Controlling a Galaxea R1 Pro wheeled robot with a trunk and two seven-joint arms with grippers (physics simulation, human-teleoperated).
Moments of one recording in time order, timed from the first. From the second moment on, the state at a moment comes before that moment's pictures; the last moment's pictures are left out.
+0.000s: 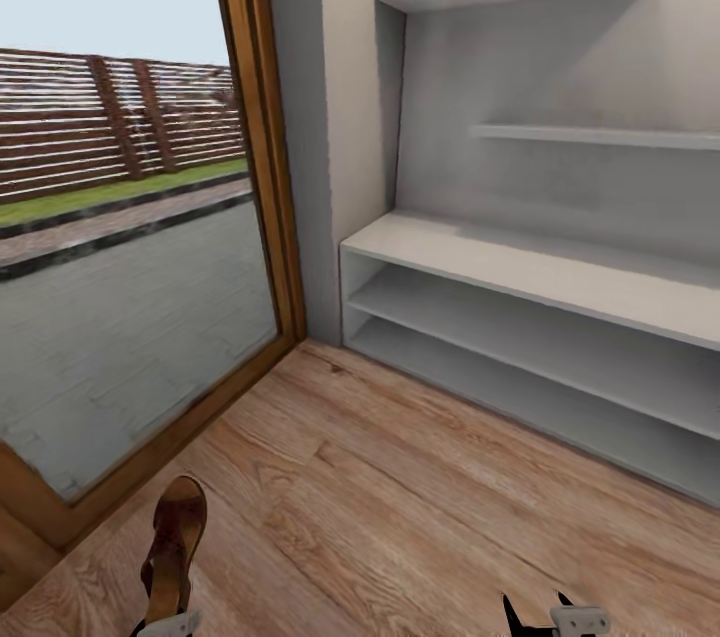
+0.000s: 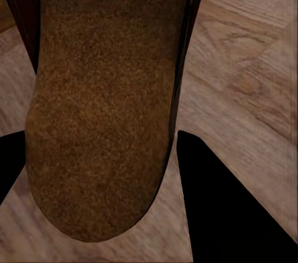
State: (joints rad) left arm -0.21 0.07 0.06 -0.29 0.16 -0.65 0.02; right arm -0.10 -0.09 -0.16 -0.59 0.04 -0.49 0.15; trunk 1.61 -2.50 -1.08
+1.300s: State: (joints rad) left arm -0.21 0.07 0.06 -0.29 0.16 -0.65 0.02; right arm -0.10 -0.09 -0.16 -0.59 0.04 -0.49 0.15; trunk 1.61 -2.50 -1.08
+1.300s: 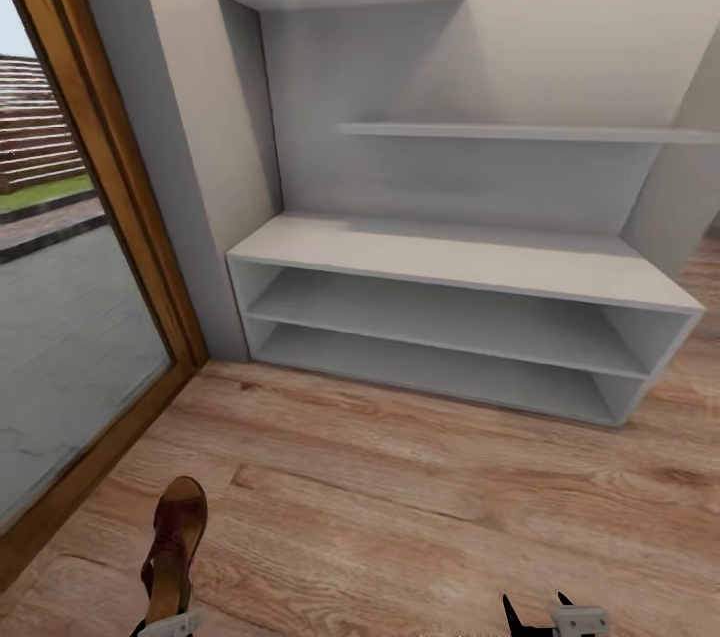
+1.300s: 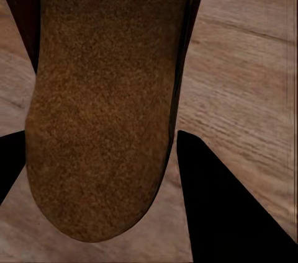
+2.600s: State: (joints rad) left arm -0.21 0.07 0.06 -0.29 0.16 -0.65 0.02; right arm -0.10 -0.09 -0.16 -0.59 0.04 -0.49 0.15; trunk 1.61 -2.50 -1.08
